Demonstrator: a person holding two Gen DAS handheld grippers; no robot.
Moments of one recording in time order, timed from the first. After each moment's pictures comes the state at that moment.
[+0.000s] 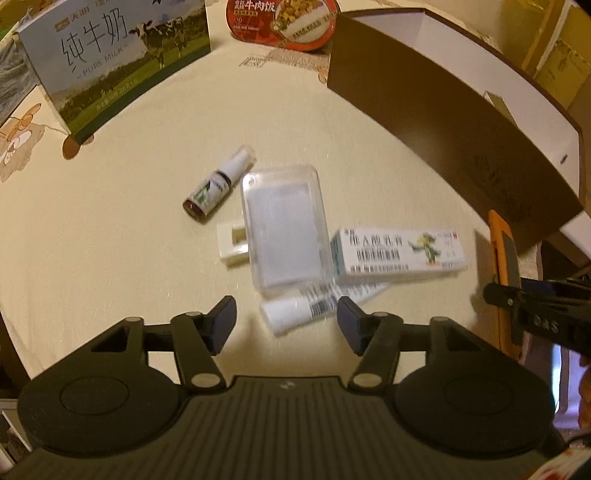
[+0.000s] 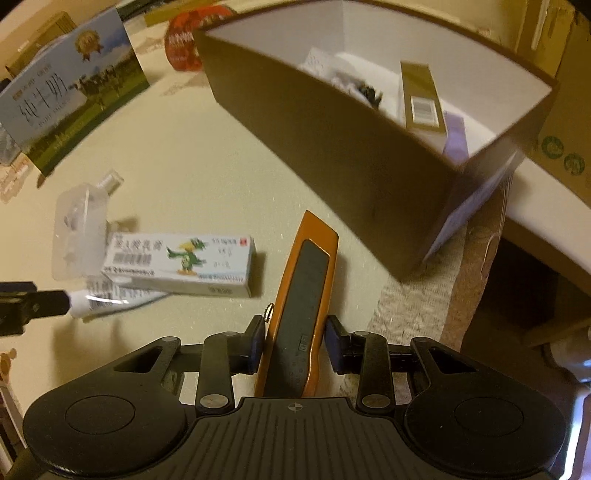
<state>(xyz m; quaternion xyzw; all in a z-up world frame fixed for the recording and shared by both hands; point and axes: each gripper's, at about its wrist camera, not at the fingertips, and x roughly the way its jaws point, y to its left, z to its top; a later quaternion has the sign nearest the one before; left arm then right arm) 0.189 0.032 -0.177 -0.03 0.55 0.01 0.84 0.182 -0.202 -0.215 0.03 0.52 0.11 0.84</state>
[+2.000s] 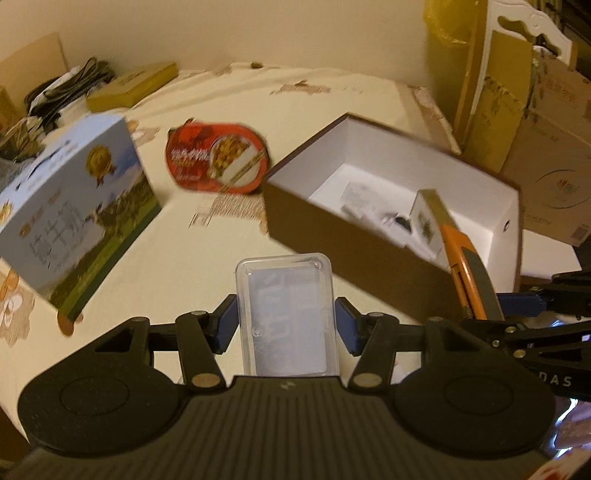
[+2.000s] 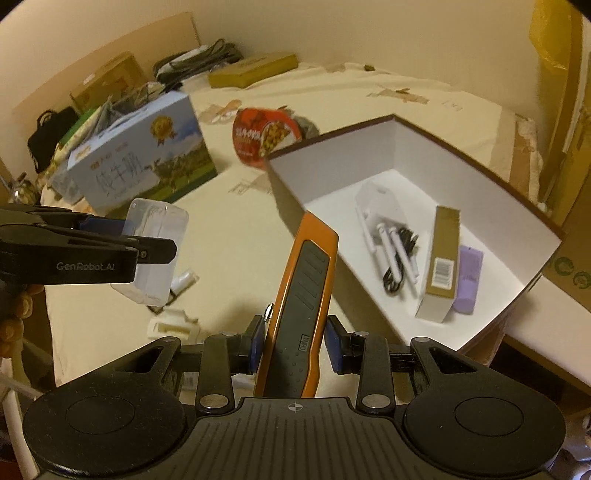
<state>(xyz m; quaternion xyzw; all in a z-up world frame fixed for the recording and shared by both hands) 0.253 -0.014 -0.069 0.06 0.43 -0.07 0.90 0.208 -0.205 -0.105 0.04 0.43 0.20 0.88</state>
